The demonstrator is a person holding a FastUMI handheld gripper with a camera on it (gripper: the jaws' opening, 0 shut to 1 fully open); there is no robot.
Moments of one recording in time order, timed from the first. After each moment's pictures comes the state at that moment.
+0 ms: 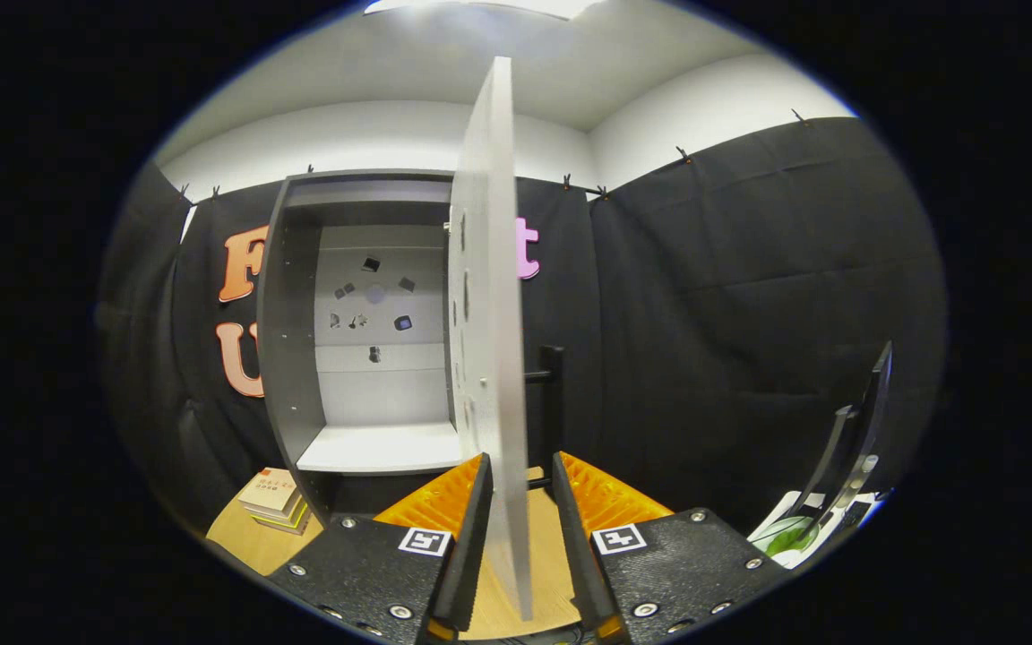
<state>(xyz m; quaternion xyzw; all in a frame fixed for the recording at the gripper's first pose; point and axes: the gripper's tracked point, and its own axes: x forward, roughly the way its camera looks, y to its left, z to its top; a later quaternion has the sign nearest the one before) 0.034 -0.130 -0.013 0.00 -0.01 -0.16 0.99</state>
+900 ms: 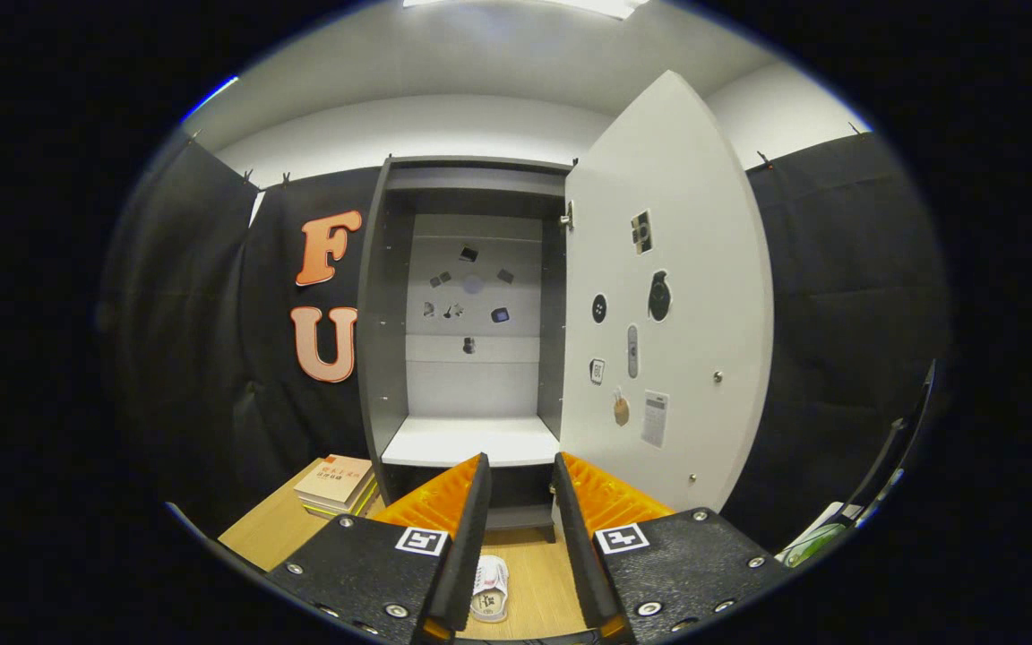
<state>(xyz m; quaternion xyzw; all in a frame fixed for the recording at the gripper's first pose) 0.063 -0.001 -0.020 -0.02 0.01 -0.04 1.00</state>
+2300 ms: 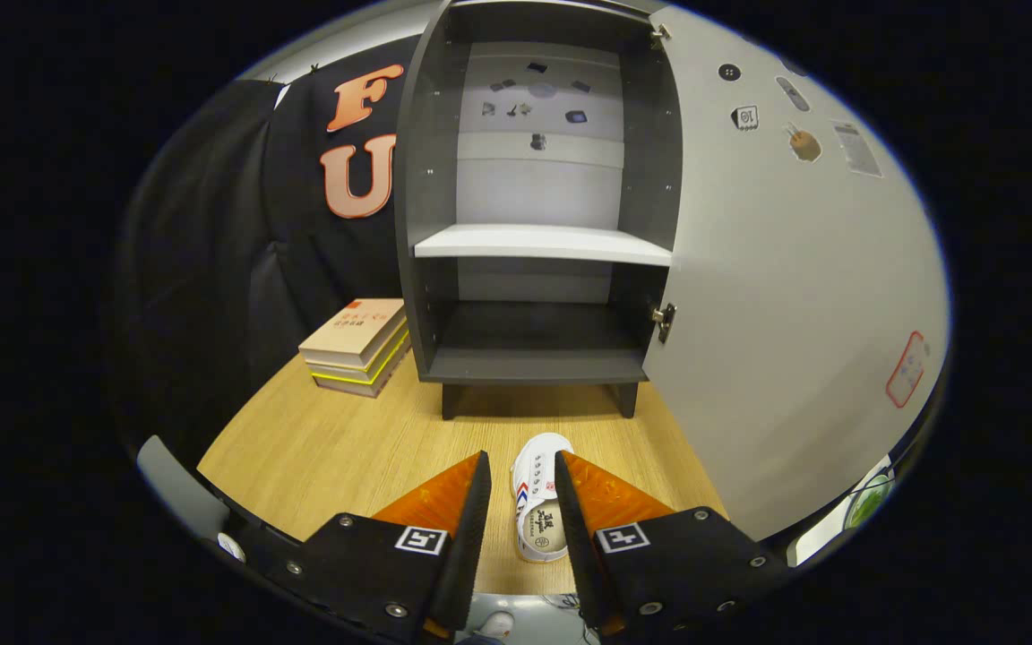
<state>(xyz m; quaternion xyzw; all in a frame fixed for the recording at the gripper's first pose) 0.131 0.068 -0.303 -0.05 0.26 0.03 0.96</state>
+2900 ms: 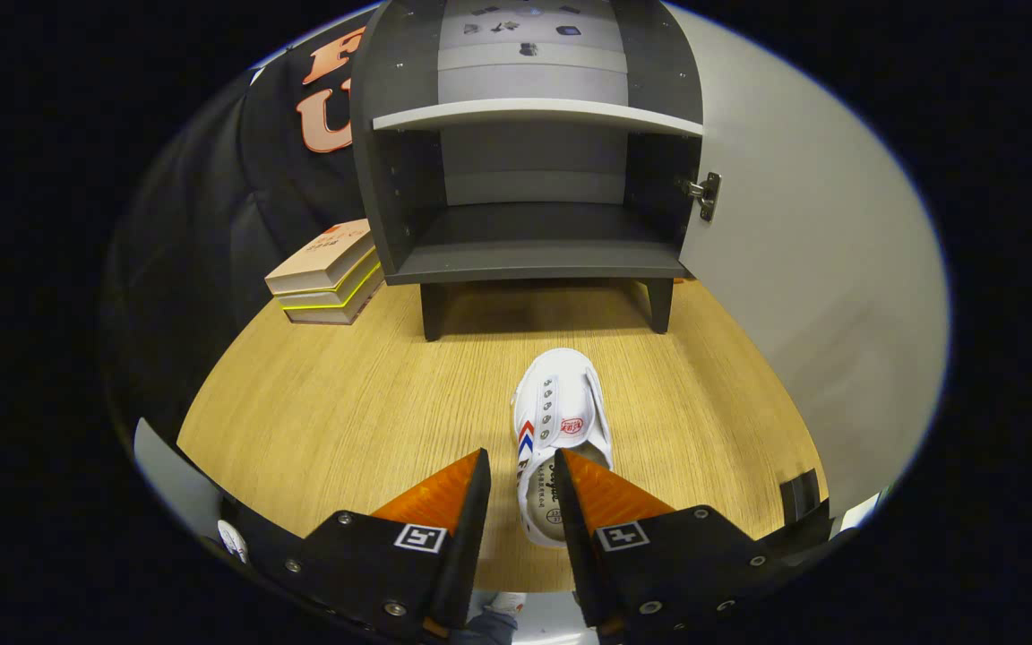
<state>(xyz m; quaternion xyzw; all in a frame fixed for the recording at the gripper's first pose) 0.153 0.062 -0.420 -0.03 0.36 0.04 0.93</state>
